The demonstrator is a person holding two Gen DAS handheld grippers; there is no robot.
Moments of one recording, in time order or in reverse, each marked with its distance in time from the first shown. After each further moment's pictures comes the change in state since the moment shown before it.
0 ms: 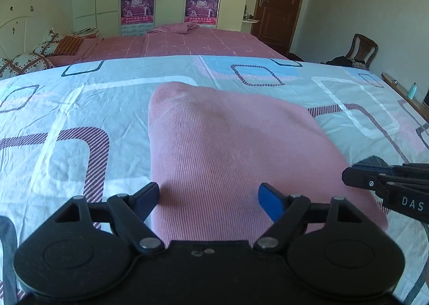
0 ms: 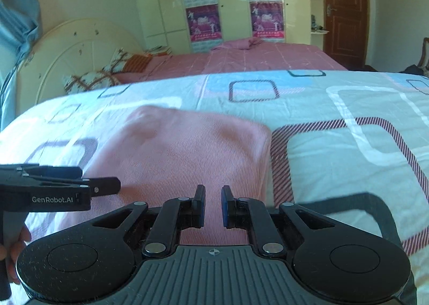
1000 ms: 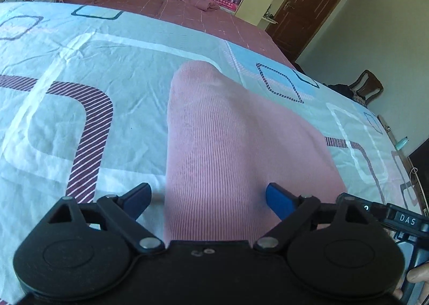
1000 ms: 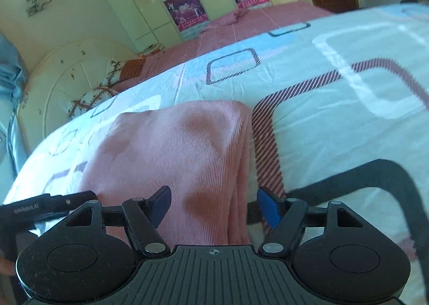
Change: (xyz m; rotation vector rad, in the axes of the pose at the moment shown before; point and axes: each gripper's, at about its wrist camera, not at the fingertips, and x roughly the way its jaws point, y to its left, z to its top) left arm 0.051 0.061 0.021 -0.318 0.090 -0.142; right arm 0.041 -0.075 0.013 0.301 0.082 0.150
